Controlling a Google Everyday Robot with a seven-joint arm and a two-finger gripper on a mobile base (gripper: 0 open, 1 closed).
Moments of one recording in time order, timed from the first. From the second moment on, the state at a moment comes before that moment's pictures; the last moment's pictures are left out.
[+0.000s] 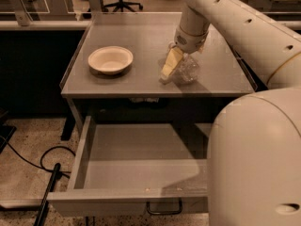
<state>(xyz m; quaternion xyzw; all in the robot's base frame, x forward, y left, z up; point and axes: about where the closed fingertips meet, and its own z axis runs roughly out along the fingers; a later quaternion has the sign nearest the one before) 0.715 -0.119 0.832 -0.38 0.92 0.00 0.12</state>
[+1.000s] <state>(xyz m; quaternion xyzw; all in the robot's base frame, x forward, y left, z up) 0.715 -0.119 0.832 -0.38 0.92 0.00 0.12</state>
